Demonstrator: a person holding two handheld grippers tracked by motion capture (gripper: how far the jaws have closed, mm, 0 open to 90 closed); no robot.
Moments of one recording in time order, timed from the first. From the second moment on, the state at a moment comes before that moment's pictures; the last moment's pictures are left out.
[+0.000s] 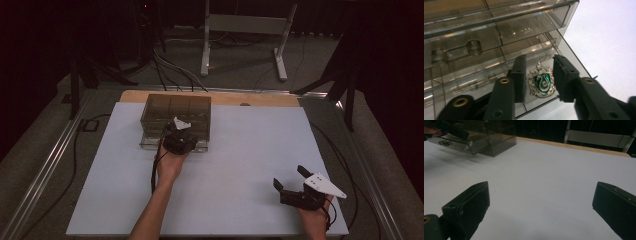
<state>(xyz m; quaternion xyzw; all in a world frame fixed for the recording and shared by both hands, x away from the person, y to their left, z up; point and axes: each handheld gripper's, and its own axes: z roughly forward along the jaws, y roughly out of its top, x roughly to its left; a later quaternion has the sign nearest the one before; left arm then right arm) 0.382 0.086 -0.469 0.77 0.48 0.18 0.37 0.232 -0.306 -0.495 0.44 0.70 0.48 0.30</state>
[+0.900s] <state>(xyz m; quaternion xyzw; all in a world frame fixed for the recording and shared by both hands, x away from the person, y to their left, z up) 0.341 0.135 -0.431 0.74 0.44 0.23 0.46 0.231 -0.305 -0.495 0.44 0.70 0.49 0.30</state>
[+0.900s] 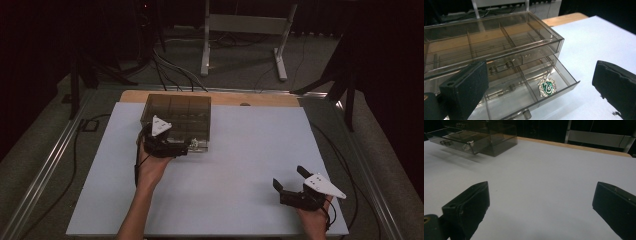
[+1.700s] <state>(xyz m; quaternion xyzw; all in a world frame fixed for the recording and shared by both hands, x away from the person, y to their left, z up) 0.262 0.209 -0.483 0.69 0.44 0.32 0.48 0.230 -0.300 -0.496 0.43 0.70 0.49 0.29</state>
